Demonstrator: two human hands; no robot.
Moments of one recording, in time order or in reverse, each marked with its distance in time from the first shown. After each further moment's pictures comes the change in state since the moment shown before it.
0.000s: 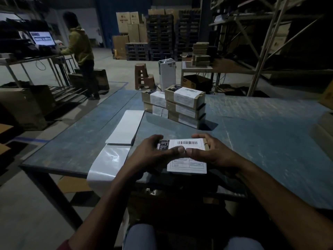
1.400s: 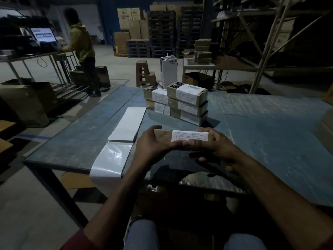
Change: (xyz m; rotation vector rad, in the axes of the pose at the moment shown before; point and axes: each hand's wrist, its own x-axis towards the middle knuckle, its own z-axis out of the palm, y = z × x) left_hand 0.025 -0.020 0.013 -0.067 0.253 0.047; right_hand 0.004 -0.004 0.003 0.213 0.056 0.053
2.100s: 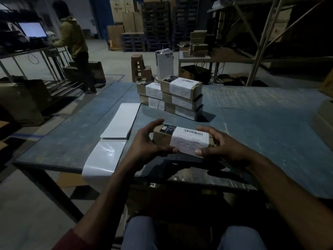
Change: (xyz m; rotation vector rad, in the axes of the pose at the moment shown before) left_hand 0.004 -0.010 0.002 -0.179 -0.234 0.118; right_hand -0.007 0.011 -0.046 -0.259 -0.165 -0.053
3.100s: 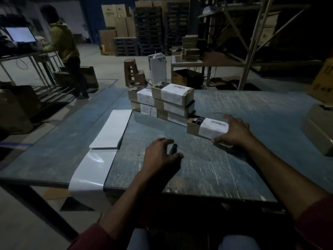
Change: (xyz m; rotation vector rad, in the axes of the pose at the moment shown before) left_hand 0.046 -0.043 0.064 0.685 0.089 0.162; right_hand 0.057 0.022 -0.095 -0.784 0.533 0.307
